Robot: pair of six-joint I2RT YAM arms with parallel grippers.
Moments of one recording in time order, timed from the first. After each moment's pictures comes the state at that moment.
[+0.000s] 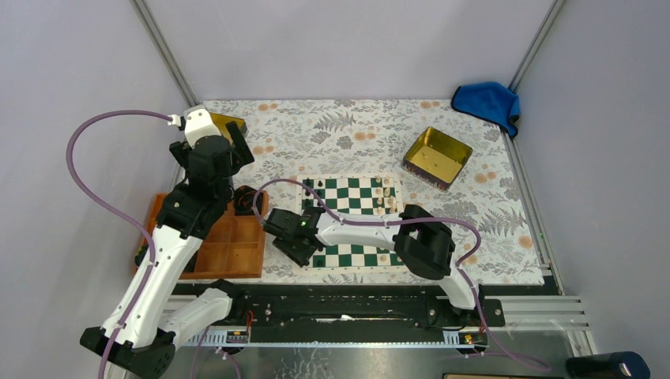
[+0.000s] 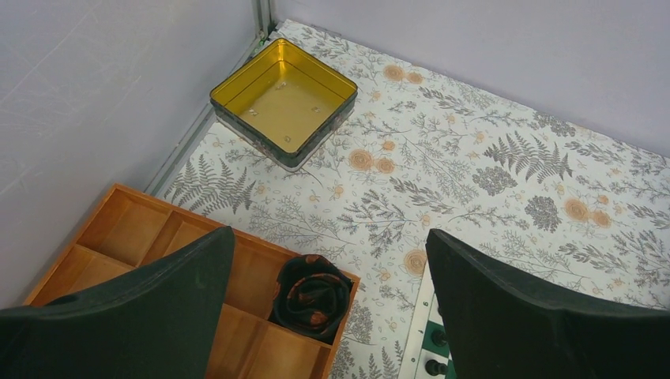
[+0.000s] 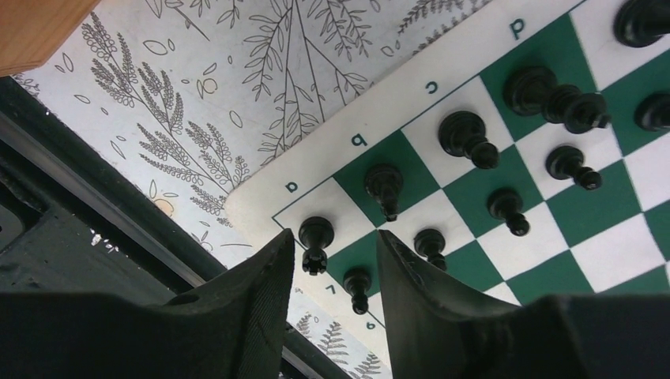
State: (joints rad) left arm -0.39 0.94 1.19 -0.60 -0.70 -0.34; right arm 1.25 2.13 1.66 -0.74 0.11 0.26
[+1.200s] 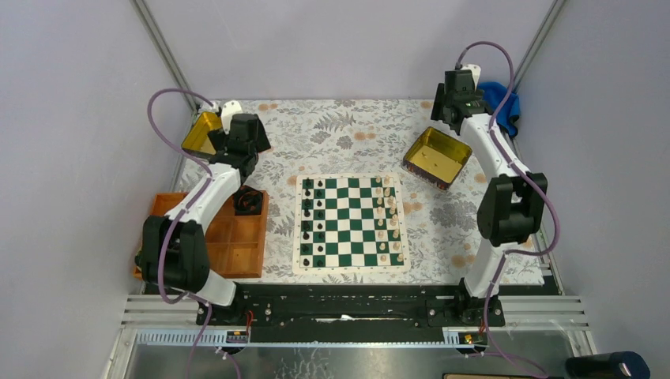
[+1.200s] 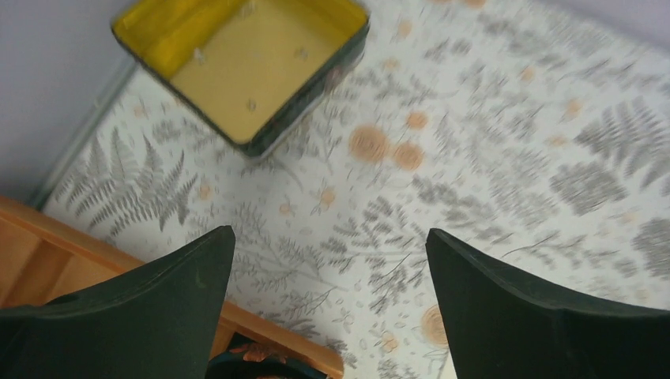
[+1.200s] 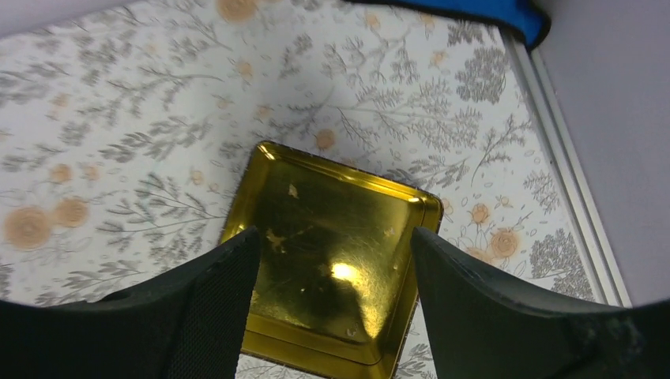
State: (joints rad) left arm -0.17 1.48 1.15 -0.21 -0.52 -0.36; right arm 0.13 1.85 1.70 -0.51 0.40 0.21
